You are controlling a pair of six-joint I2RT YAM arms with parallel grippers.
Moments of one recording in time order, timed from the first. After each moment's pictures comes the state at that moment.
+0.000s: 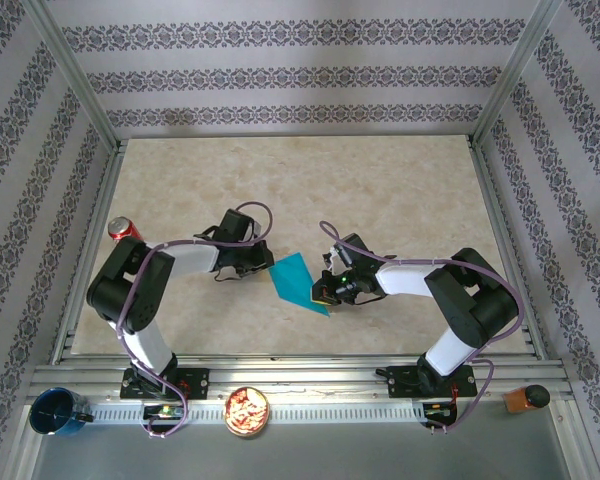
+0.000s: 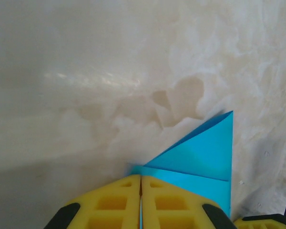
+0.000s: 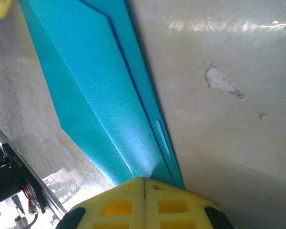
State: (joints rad) left arm -0.41 1.71 0.82 -0.11 0.40 -0.74; right arm 0.60 1.63 0.63 -0.08 -0.60 0.78
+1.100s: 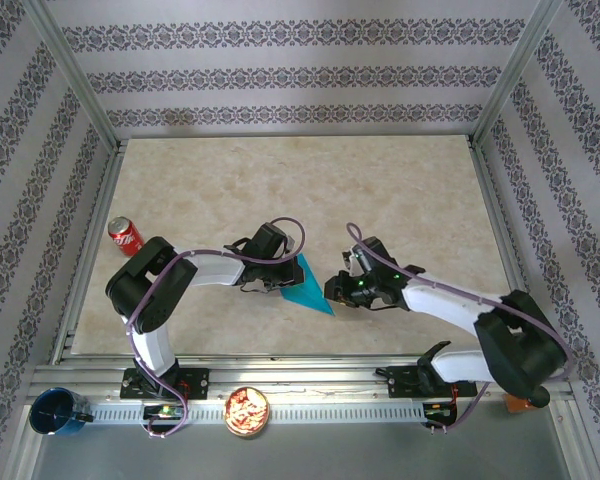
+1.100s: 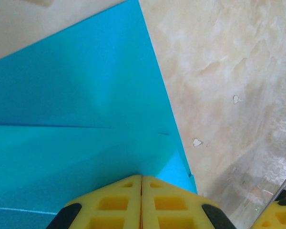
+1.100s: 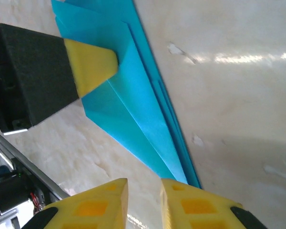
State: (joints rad) left arm -0.65 1.81 0.85 0.00 0.42 -0.85; right arm 0.58 1.28 0.51 -0.20 -0.48 0.86
